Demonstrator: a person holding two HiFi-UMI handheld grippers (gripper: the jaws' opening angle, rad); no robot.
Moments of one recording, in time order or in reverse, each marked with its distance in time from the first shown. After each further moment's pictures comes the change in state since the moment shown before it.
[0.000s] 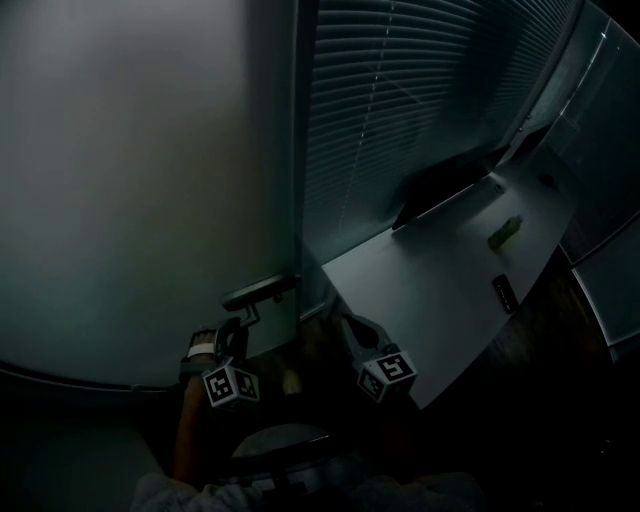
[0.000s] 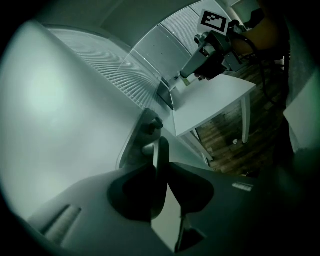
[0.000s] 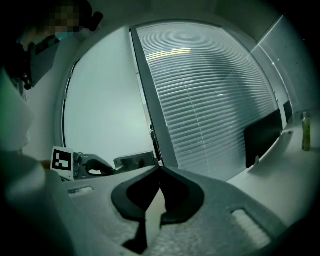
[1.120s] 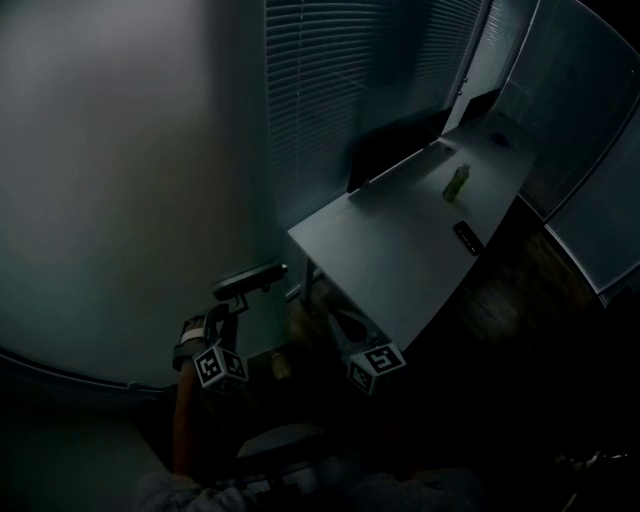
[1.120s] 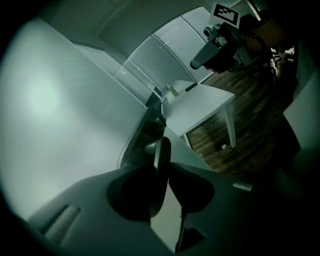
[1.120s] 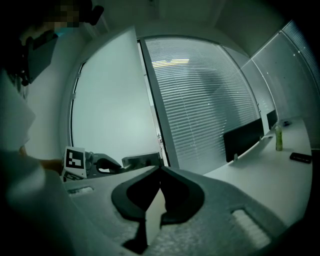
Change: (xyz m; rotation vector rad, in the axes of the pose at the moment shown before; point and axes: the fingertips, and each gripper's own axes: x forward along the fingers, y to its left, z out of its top) left arm -0.067 -0.076 0.015 0.028 -0.087 -0.039; right arm -0.141 0.056 -0.038 -0.021 -0.035 -0.092
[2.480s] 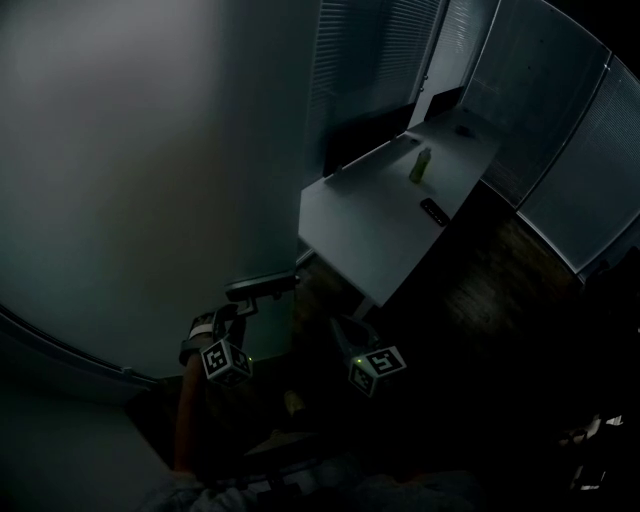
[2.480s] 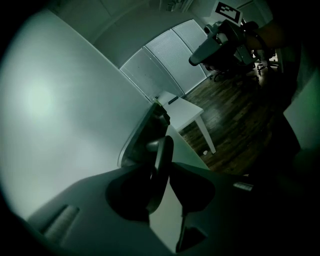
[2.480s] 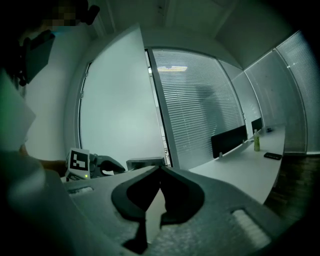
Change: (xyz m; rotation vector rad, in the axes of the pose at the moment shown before) left arm -0.111 -0.097 0.009 0.025 -0.084 -0.110; right arm -0.150 0.090 -0.020 -0.019 -0.010 -0.098
